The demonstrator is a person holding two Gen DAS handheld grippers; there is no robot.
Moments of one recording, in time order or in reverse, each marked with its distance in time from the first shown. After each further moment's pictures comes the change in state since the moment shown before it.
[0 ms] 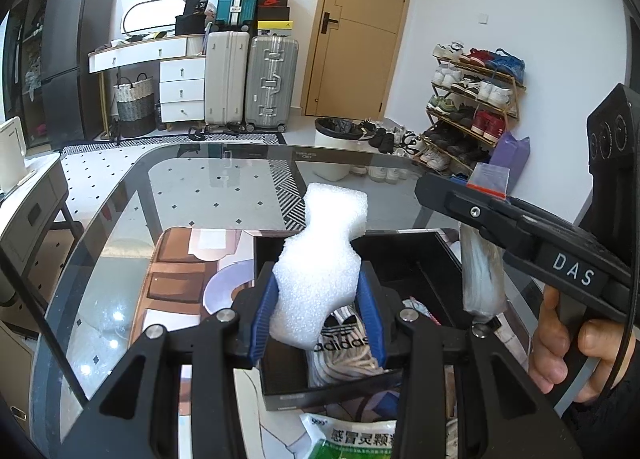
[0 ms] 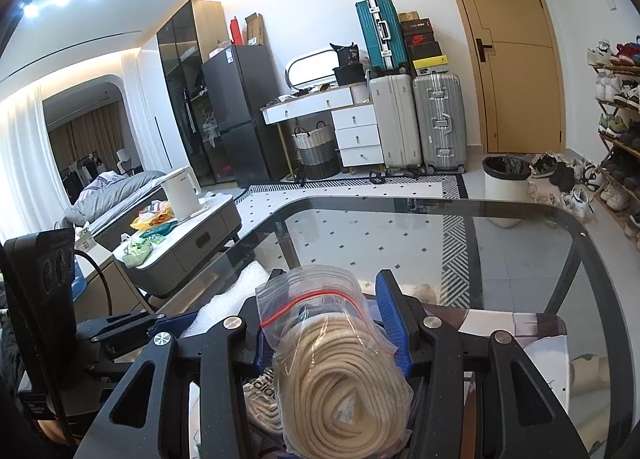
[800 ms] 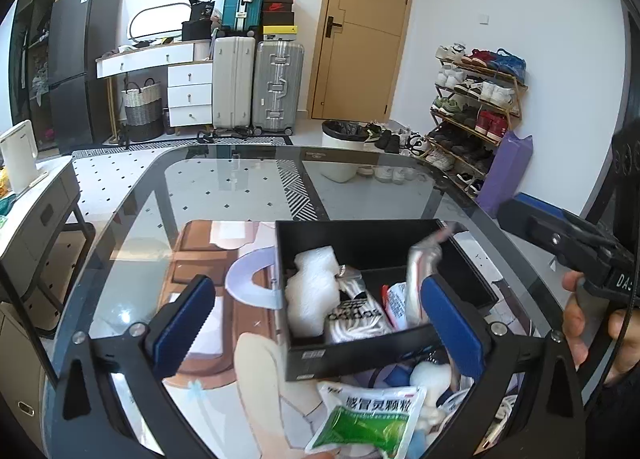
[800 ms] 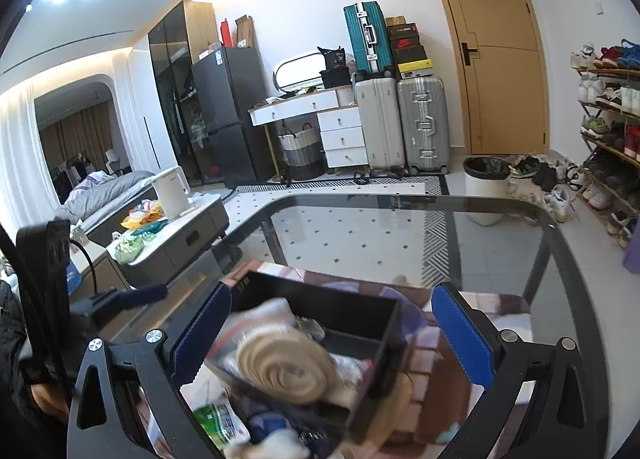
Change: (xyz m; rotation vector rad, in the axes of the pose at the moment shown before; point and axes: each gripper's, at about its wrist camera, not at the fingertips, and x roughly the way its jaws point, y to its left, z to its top) left arm -0.030 0.008 -0.012 0.011 -0.013 0.028; right arm -0.050 -0.015 -0.026 -0.005 0.006 -0.061
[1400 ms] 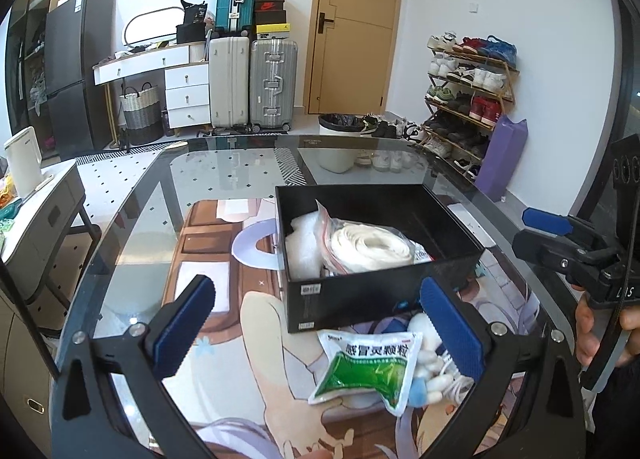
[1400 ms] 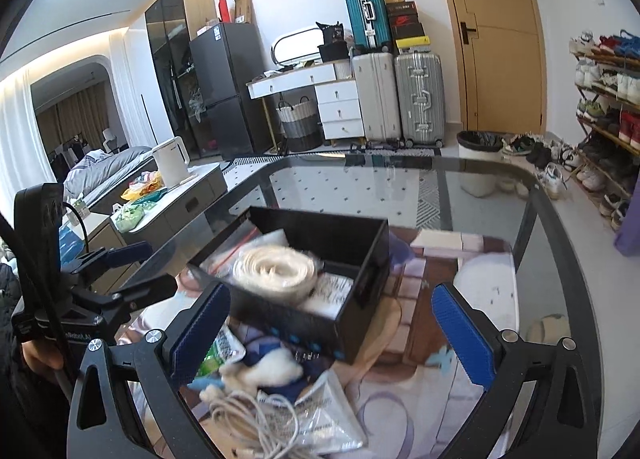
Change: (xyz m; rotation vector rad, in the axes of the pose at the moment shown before) left arm -0.023 -0.008 -0.029 0.052 0.015 0.005; right arm -0.045 -0.002 -0.056 0.009 0.093 0.002
